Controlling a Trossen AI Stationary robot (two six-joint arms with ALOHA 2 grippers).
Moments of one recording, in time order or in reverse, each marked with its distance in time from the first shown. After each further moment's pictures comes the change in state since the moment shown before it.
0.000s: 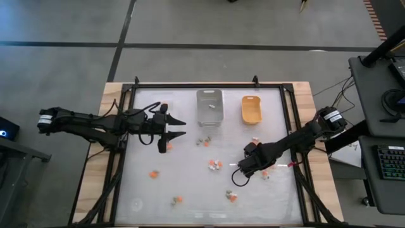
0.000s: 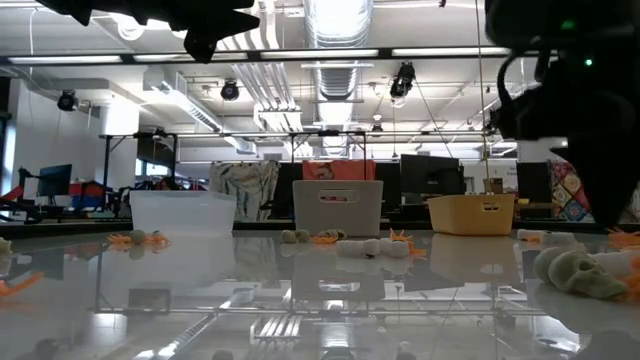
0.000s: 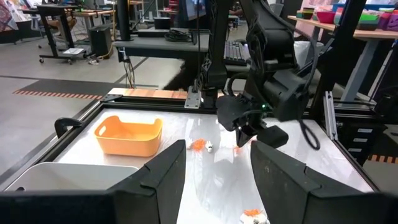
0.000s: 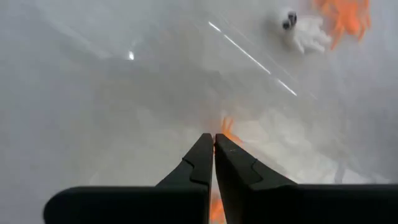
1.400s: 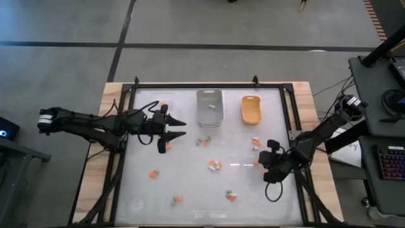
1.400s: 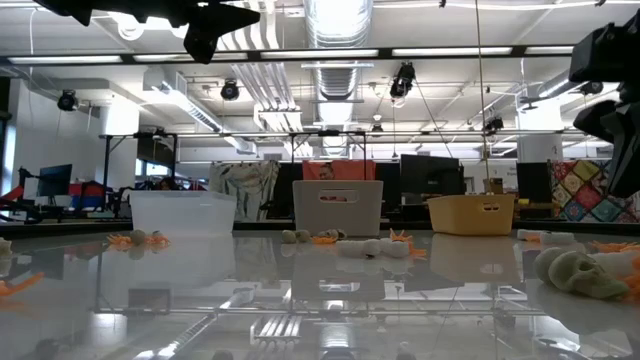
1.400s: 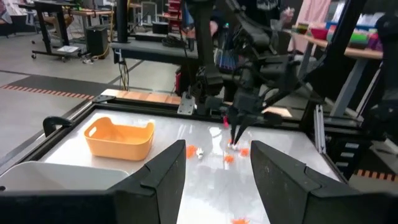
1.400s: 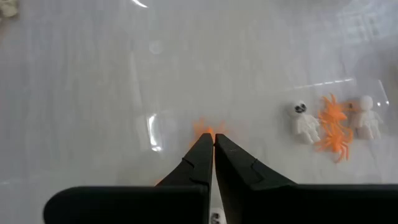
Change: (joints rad) left arm -0.008 0.000 -0.009 0.047 0.006 -0.070; right arm 0.299 -0.455 -0.385 0.304 0.353 -0.515
